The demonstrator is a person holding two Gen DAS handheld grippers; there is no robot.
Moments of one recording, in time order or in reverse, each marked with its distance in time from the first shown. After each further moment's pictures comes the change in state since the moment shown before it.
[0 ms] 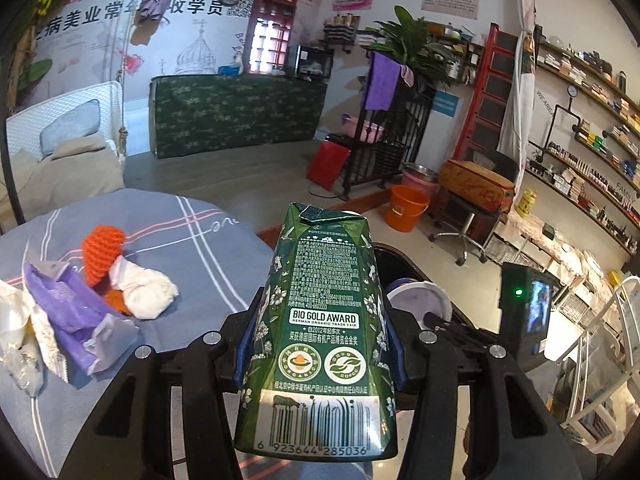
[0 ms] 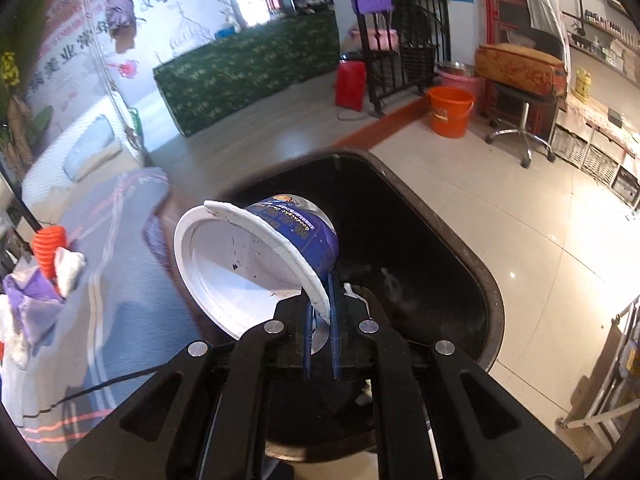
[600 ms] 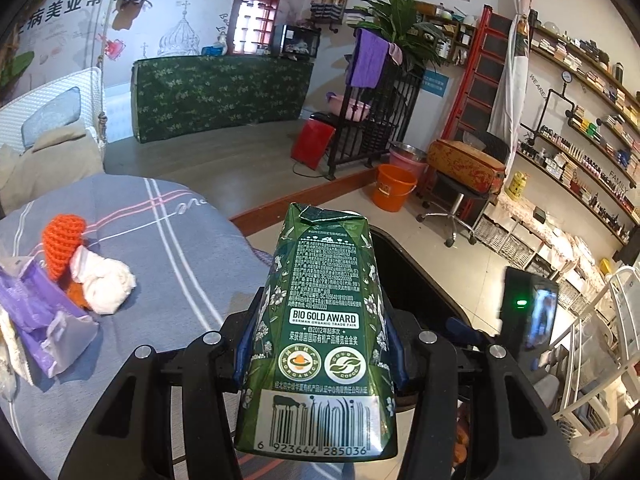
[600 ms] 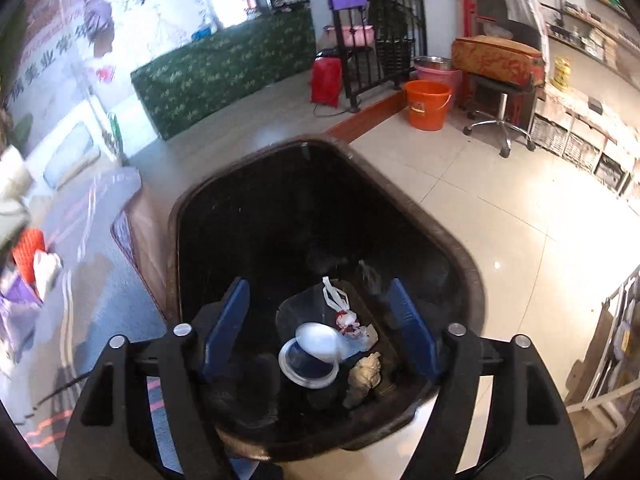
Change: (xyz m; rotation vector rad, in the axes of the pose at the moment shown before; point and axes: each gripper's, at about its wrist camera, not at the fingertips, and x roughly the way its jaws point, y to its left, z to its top) left arm 0.031 -0.025 0.002 0.012 0.078 -0.051; right arm -0.010 -0.013 -0.018 0.056 -0.022 -0.066
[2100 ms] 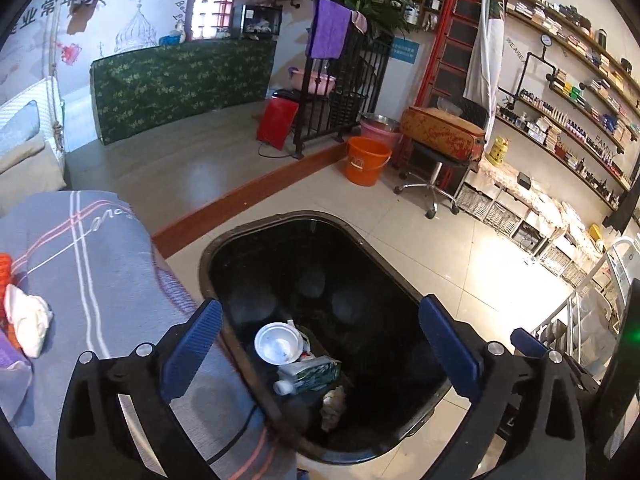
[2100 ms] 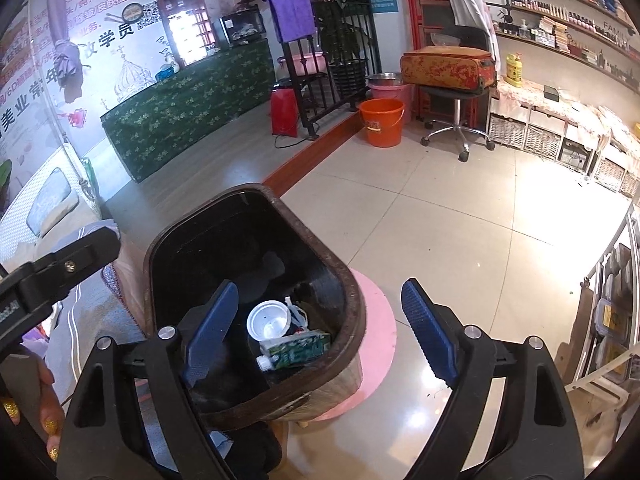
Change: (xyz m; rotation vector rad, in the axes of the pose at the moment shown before) left arm 0.062 -0.049 0.018 0.085 0.086 -0.059; right arm -0.052 -0.049 0.015 0.104 -0.081 -0.085
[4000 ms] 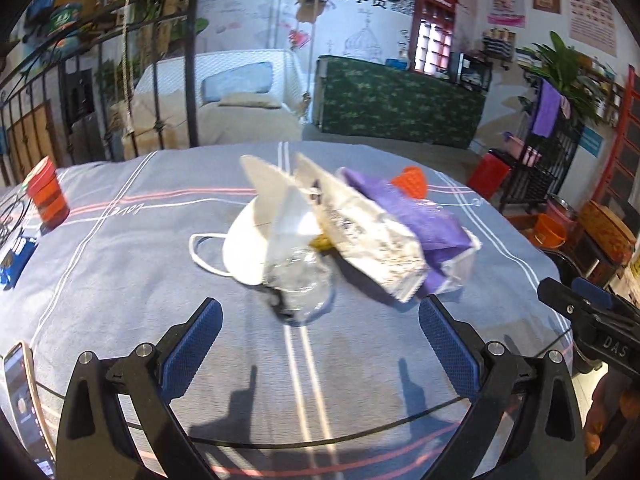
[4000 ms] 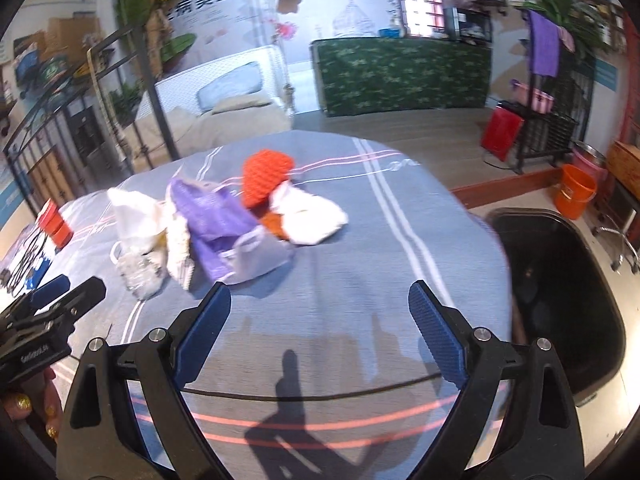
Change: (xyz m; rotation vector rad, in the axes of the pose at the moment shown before) left arm -0.214 0.228 -0.140 -0.414 -0.131 0.594; right arm -0.073 0.284 -0.100 -0.554 0.081 0.508
